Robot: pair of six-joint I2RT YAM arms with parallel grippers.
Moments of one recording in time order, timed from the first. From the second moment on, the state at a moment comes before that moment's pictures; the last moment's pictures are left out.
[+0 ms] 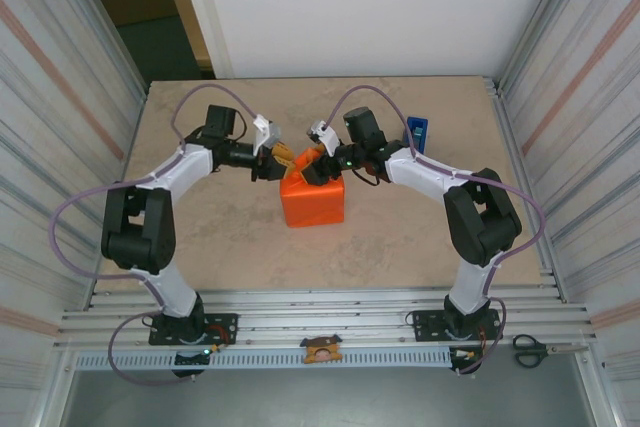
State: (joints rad) left arm -0.21 1.73 1.20 -0.40 1.14 0.71; right arm 0.57 1.82 1.26 -0.11 -0.63 -0.17
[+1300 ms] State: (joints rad) left arm -0.23 1.80 1.29 -0.48 1.18 0.78; right arm 0.57 1.82 1.27 -0.13 -0.63 -0.17
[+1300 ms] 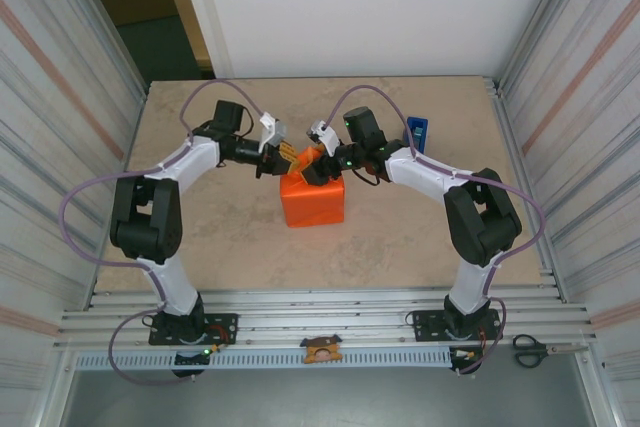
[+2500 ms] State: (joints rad) left arm -0.27 1.79 1.37 -0.42 1.18 0.68; right arm 0.57 1.82 1.27 -0.13 -0.63 -0.17
